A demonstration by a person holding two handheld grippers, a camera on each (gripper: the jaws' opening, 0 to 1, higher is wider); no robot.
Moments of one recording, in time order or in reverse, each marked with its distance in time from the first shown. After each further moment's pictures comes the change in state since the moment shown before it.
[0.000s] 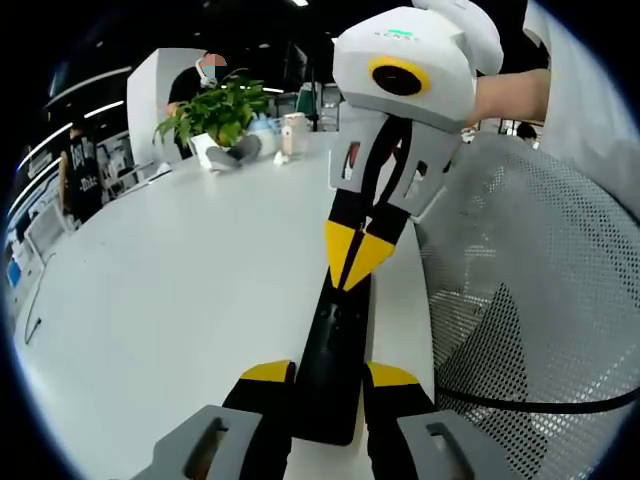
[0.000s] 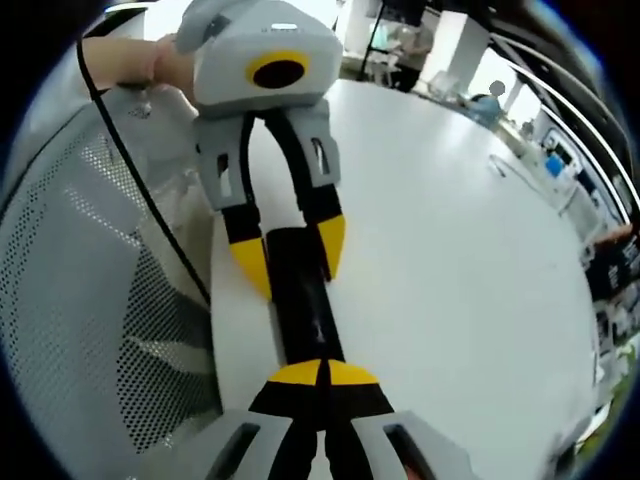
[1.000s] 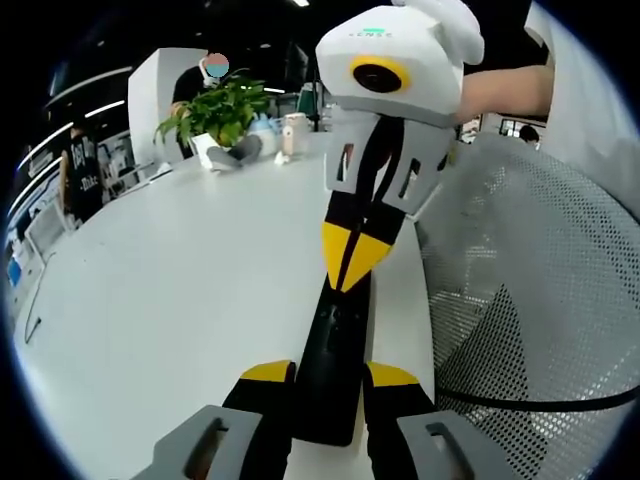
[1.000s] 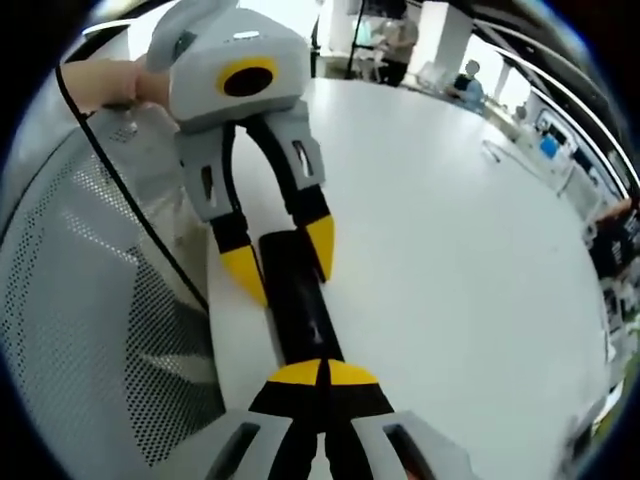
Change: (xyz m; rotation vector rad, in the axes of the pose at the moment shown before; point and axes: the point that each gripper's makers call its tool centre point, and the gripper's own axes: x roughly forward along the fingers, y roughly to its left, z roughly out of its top) left arm 0.000 0.000 0.001 -0.001 0.001 0.003; right arm 0.001 -0.001 0.001 0.091 -0.017 0.014
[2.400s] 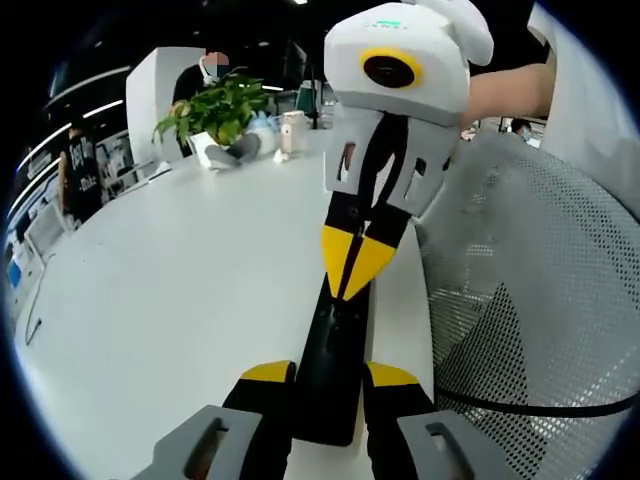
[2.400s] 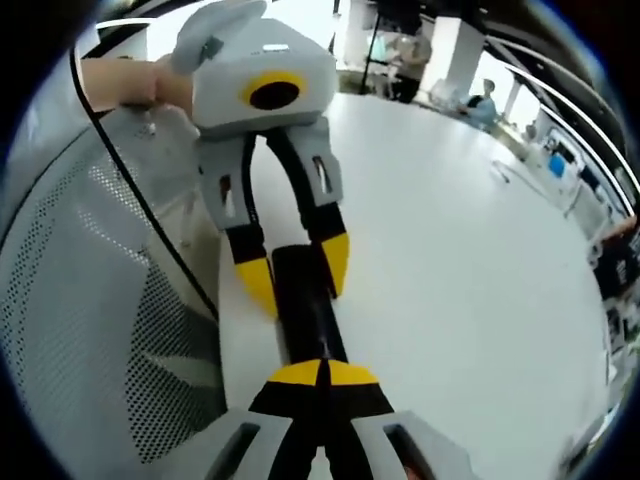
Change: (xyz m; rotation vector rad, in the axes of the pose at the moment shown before) left arm 0.000 -0.001 0.000 0.004 0.010 -0.001; right arm 0.003 0.005 0.009 -0.087 -0.051 0.024
